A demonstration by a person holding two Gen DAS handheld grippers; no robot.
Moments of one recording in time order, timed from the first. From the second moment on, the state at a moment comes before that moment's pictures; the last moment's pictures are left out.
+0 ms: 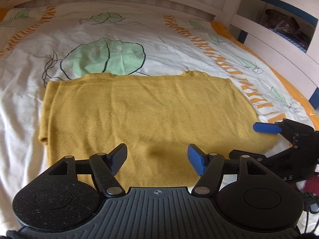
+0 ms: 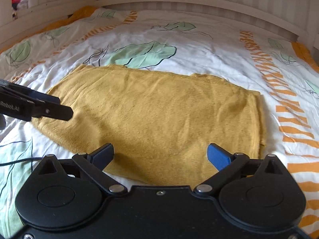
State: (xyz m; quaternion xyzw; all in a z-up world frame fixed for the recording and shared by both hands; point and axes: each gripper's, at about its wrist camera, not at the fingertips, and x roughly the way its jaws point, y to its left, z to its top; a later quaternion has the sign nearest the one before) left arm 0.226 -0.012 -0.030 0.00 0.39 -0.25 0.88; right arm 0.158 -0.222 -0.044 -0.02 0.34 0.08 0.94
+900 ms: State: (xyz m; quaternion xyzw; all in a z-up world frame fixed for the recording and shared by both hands) left arm 0.225 -0.054 -0.063 0.05 0.43 -0.23 0.87; right arm 0.205 -0.370 -0.078 0.27 0.39 0.05 0.88
